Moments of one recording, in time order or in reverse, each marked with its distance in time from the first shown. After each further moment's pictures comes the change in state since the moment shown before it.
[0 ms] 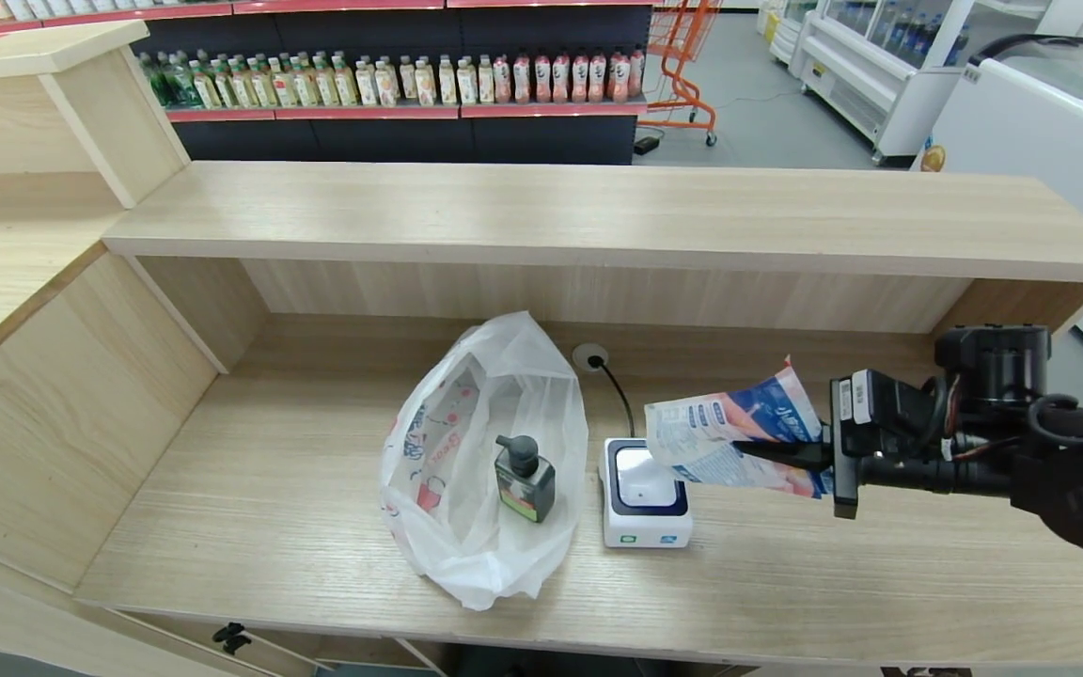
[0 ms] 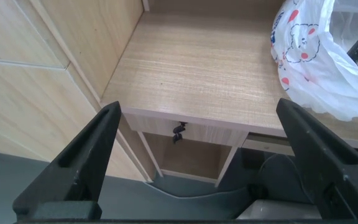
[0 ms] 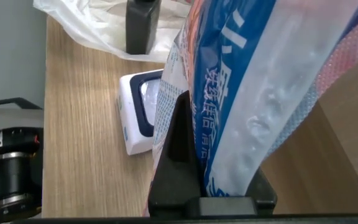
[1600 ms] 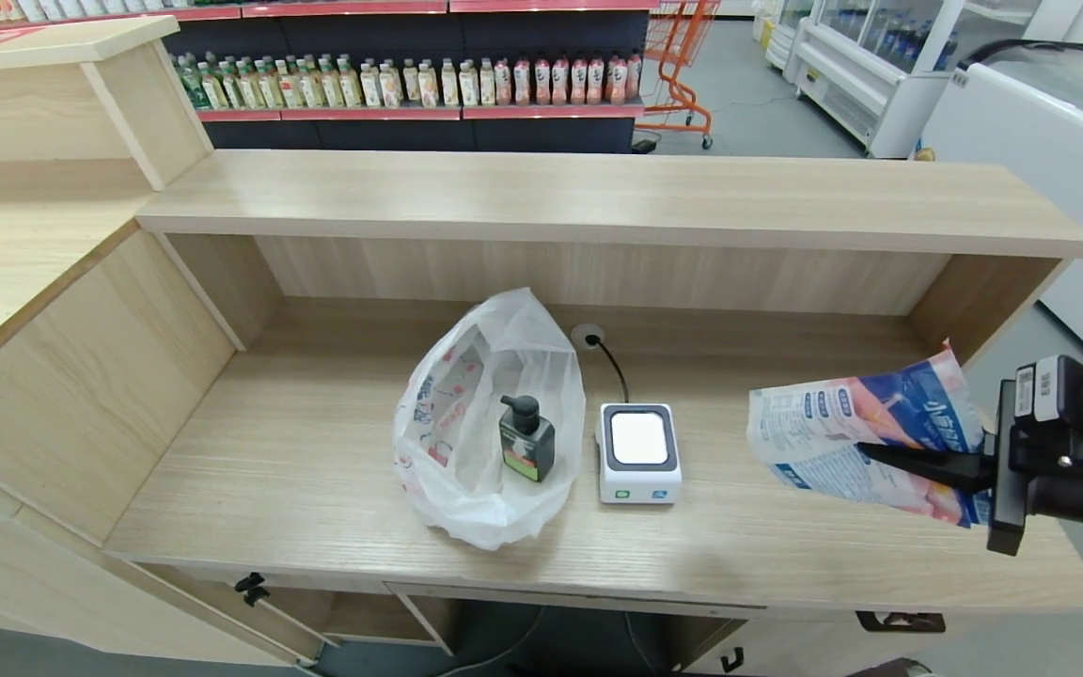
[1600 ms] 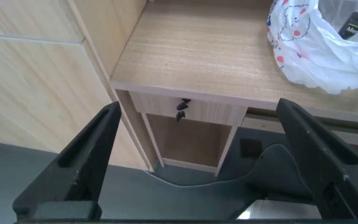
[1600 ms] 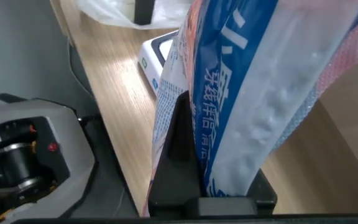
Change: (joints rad) left arm 0.000 0.000 0.000 0.000 -0.001 0.002; right arm -0.173 -0.393 0.138 0.247 -0.086 0.051
